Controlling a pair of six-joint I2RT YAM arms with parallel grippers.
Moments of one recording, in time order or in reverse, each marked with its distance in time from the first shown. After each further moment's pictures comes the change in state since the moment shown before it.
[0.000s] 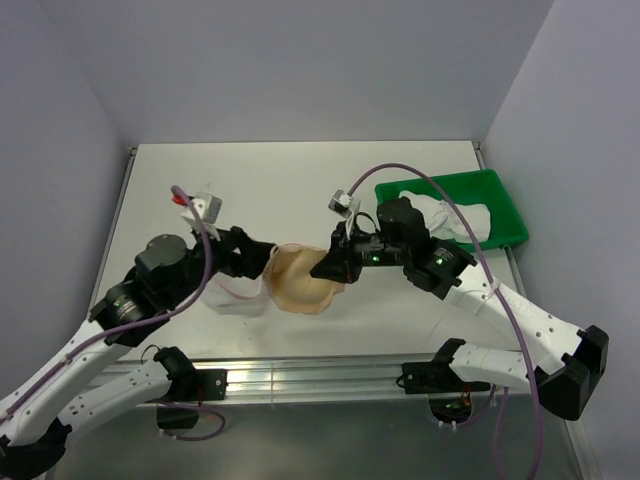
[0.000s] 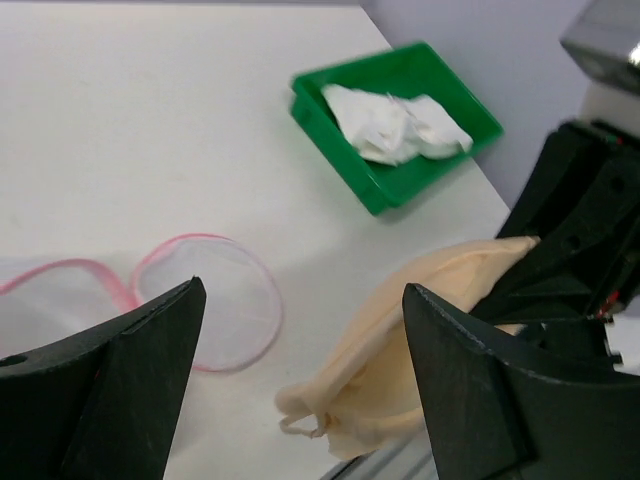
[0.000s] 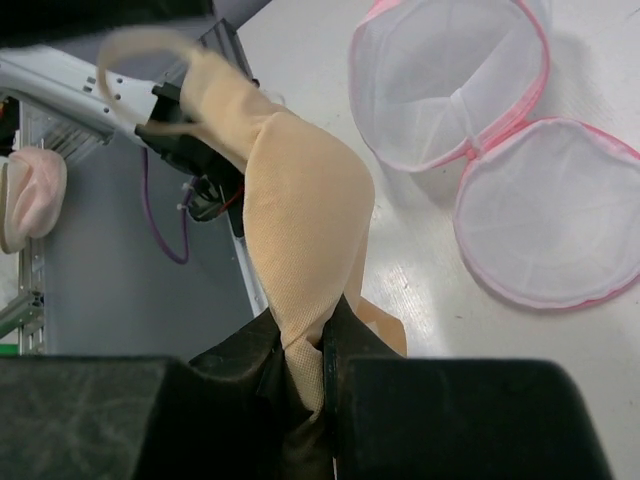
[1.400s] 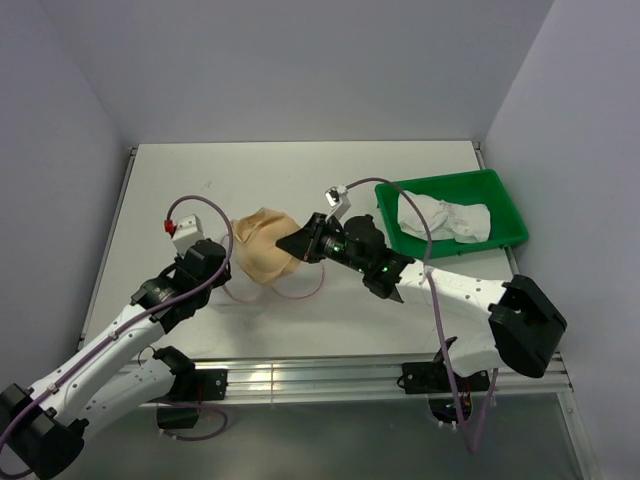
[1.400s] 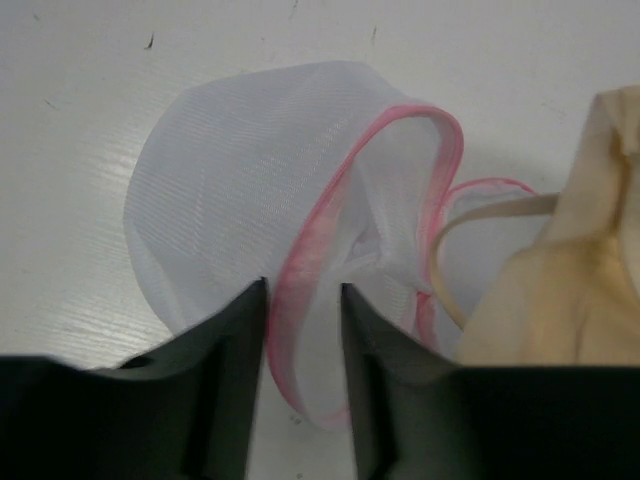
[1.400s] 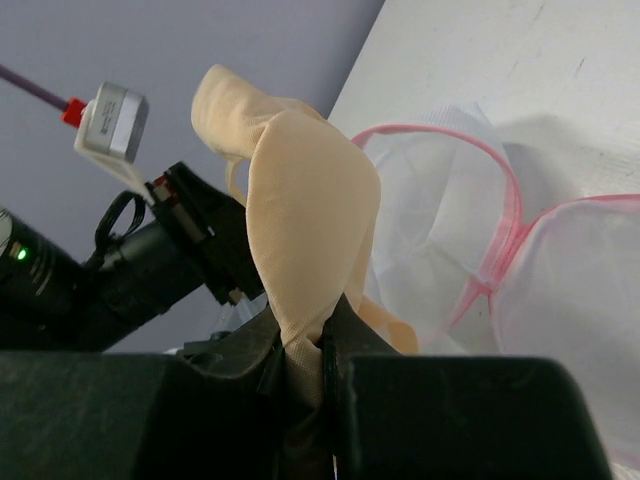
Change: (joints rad) left arm 0.167 0.119 -0.219 -0.241 -0.478 -0.341; right arm 0.085 0.274 -0.220 0.773 0.420 0.610
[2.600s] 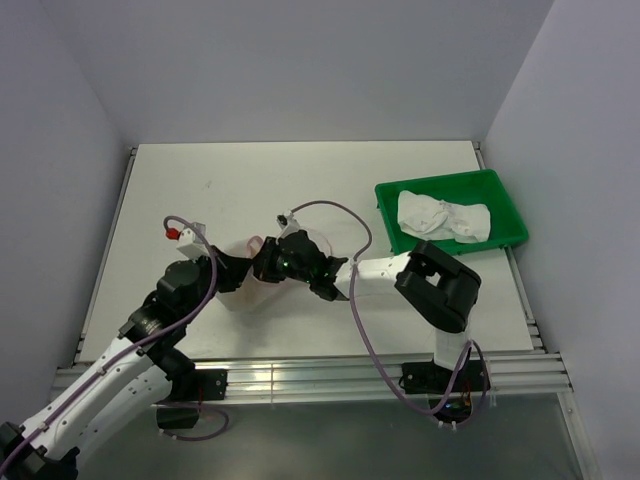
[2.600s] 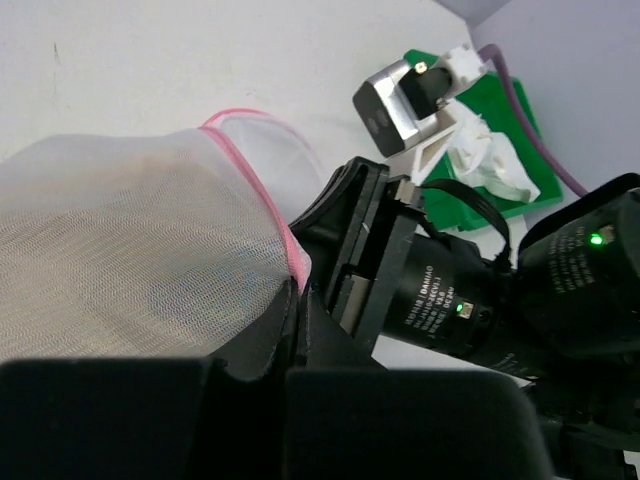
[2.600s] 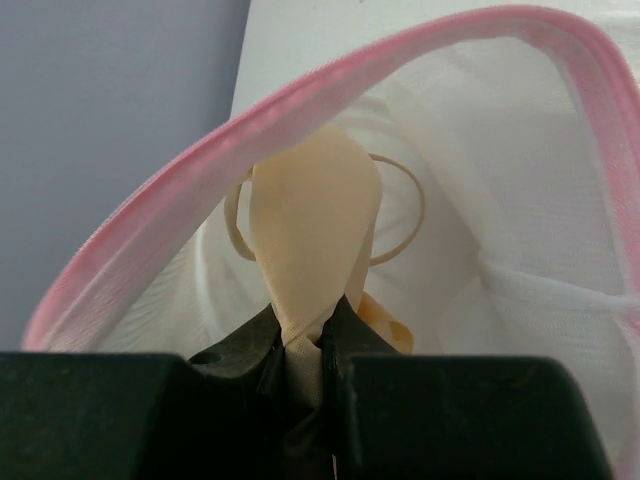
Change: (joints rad) left arm 0.002 -0.261 -0.219 0.435 0.413 0.037; right arm 0.148 0.513 0.213 0.079 0.083 0.159
